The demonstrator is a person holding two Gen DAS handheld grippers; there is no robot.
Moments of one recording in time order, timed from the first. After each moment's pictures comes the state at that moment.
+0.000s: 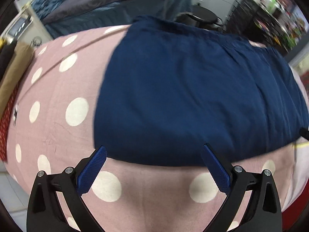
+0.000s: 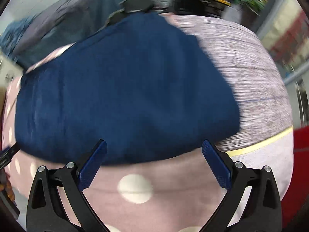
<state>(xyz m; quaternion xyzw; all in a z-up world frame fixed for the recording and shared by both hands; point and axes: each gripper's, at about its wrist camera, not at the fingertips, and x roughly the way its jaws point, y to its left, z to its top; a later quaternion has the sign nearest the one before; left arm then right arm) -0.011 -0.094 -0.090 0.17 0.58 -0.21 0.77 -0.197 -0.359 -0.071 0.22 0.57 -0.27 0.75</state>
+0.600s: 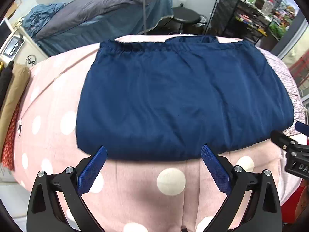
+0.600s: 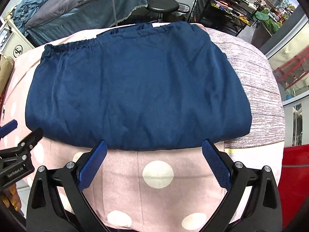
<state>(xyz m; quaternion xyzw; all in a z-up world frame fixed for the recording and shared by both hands) -0.051 -0.151 -0.037 0.19 0.57 -0.22 0.77 -0.169 -0.304 -0.027 0.16 0.59 -0.25 0.75</state>
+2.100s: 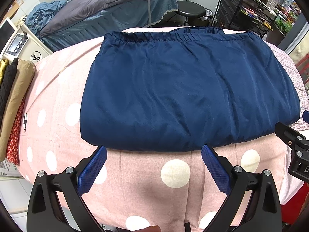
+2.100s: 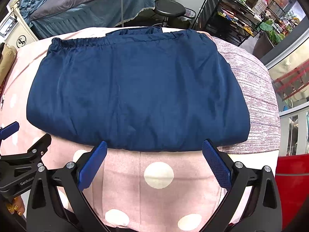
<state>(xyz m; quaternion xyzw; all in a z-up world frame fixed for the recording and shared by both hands) -0.058 -0.150 -0.045 0.20 0.58 -0.20 0.76 -0.159 -0.284 -0.020 0.12 0.60 -0.24 0.75</state>
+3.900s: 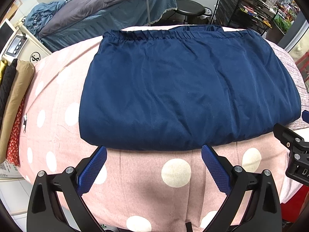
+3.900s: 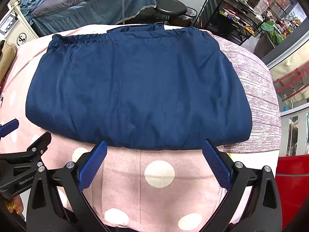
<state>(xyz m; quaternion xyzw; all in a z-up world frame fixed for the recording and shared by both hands) -0.057 -0.150 -0.049 0.21 0.59 -0.20 0.76 -0.158 -0.280 -0.026 0.12 0.60 -0.23 0.75</state>
